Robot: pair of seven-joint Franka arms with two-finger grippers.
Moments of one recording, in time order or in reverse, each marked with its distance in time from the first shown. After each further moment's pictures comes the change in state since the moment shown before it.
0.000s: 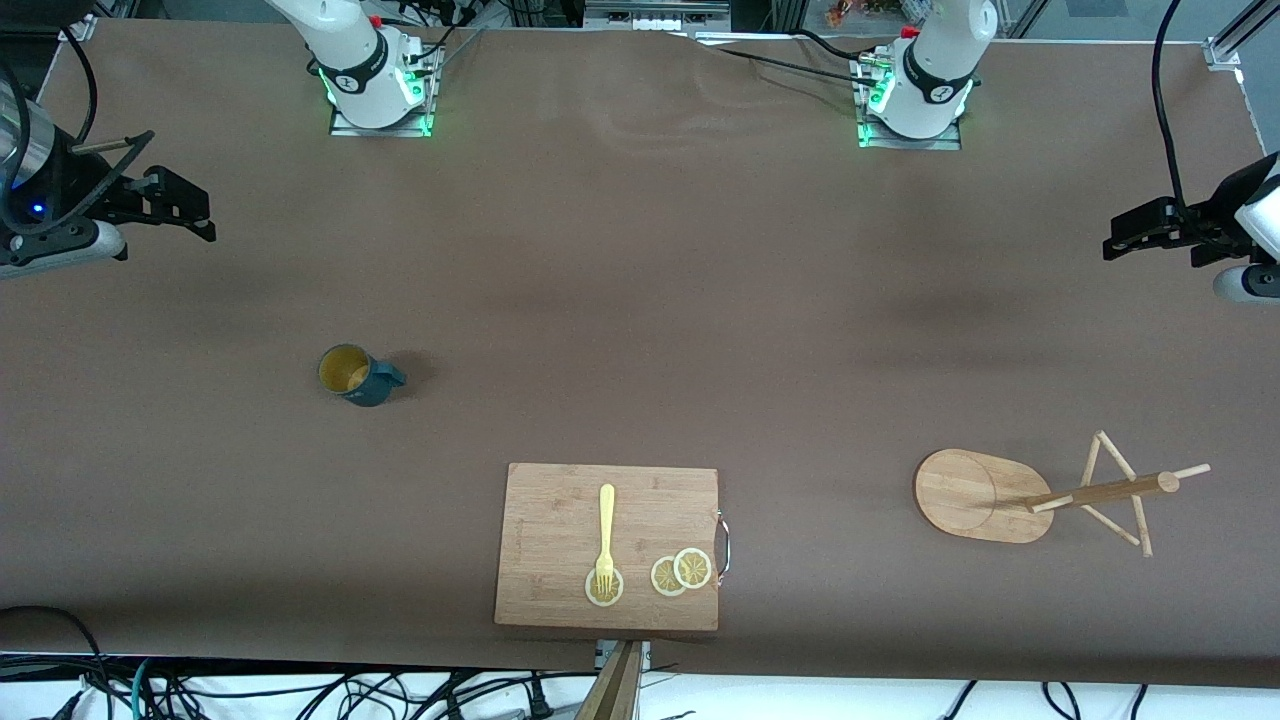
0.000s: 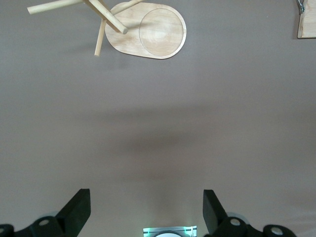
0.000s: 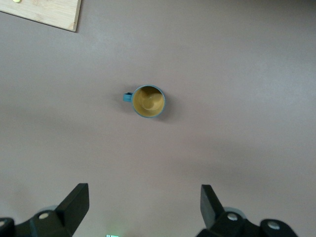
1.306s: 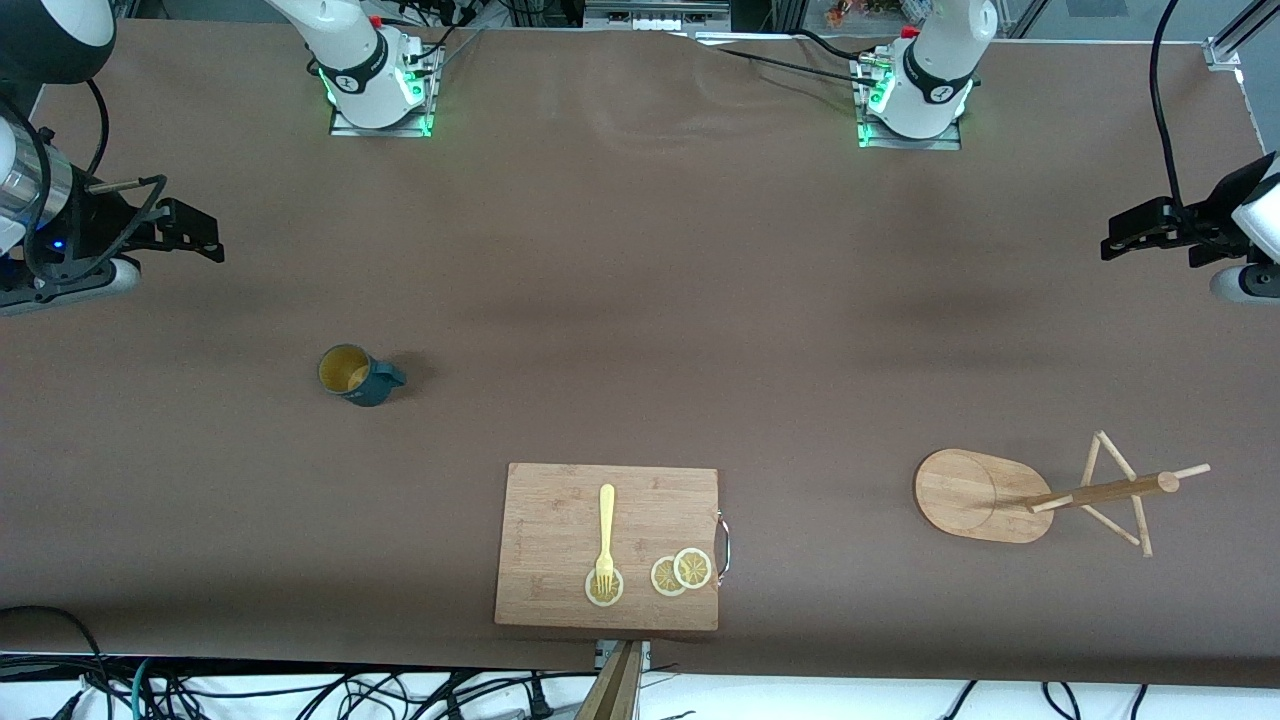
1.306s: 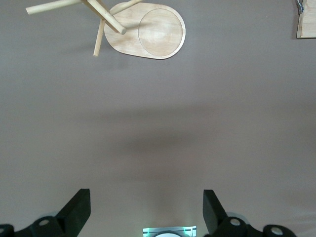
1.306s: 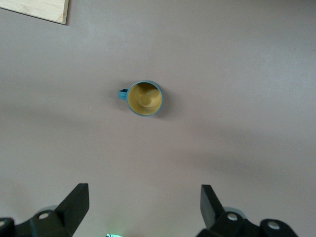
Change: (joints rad) left arm -0.001 0.000 -0.003 0.000 0.000 0.000 -0.003; right arm -0.008 0.046 -0.007 -0.006 0.004 0.010 0.000
